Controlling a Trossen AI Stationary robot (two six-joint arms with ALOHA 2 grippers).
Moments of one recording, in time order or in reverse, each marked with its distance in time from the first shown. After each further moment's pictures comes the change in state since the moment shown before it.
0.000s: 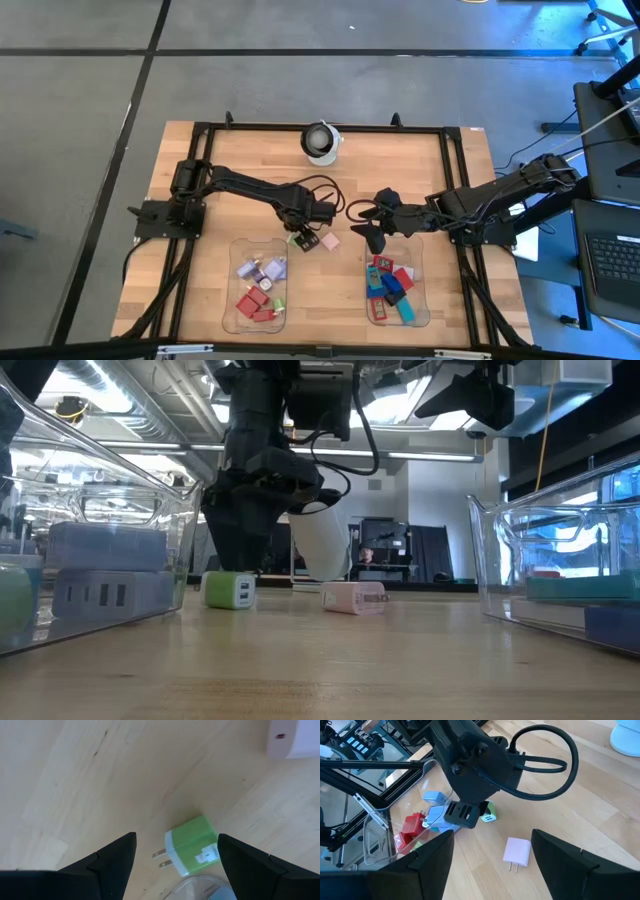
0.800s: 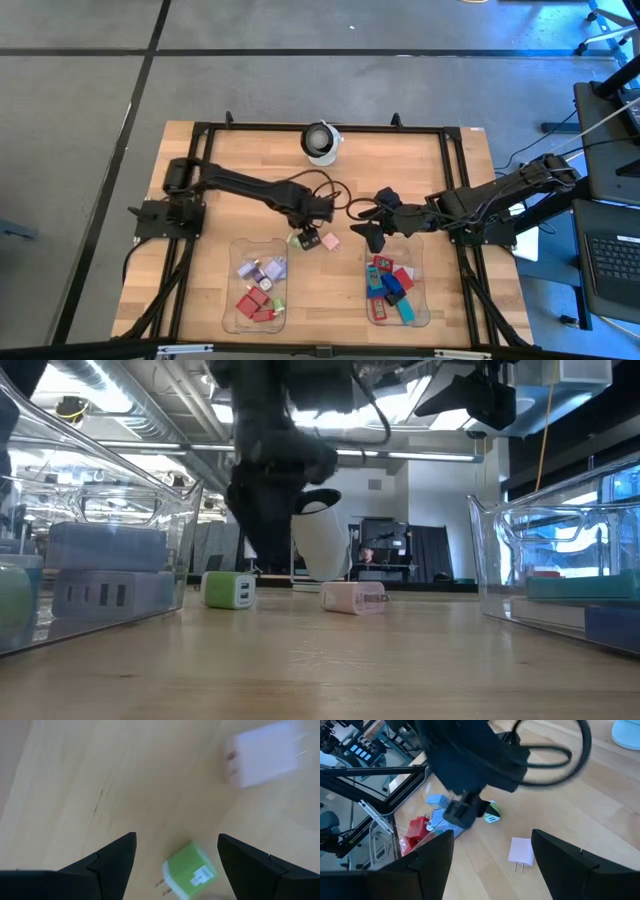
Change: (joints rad) left arm 0.001 -0.065 -0.040 0.148 -0.068 0.185; right arm 0.000 0.000 0.000 0.007 0.000 0.046
